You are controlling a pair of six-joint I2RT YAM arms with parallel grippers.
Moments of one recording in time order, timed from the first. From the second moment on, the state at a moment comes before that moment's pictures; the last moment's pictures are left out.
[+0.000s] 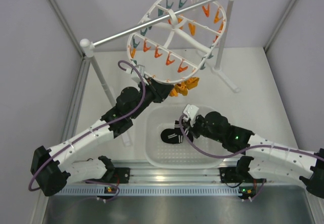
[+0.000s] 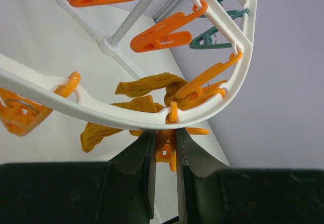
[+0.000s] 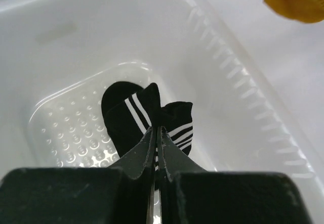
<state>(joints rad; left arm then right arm) -0.80 1.11 0.87 0.23 -0.13 -0.76 1.02 0.92 0.58 -0.11 0.04 -0.12</state>
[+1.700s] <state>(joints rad) -0.74 1.10 0.86 0.24 0.06 -0.77 1.01 0.99 0.78 0.14 0.23 -0.45</state>
